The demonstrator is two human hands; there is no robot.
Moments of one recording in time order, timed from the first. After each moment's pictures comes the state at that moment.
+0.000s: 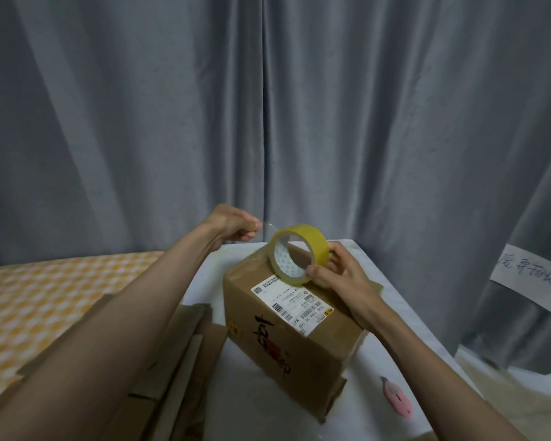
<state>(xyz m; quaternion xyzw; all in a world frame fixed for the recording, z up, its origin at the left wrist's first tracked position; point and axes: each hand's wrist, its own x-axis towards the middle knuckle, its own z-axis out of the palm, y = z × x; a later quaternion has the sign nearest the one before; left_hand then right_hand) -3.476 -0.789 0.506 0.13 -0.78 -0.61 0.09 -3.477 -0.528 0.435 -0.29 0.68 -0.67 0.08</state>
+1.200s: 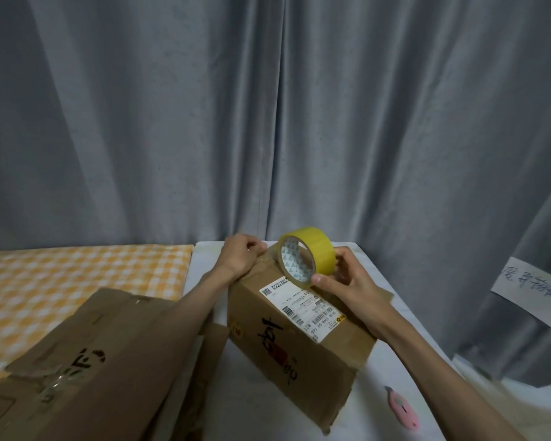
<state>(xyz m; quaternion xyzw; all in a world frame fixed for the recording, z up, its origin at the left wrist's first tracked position) -3.486 -0.788 0.425 0.11 -0.89 -0.42 0.16 -3.476 -0.533 0.435 -0.31 0.73 -0.61 0.06</state>
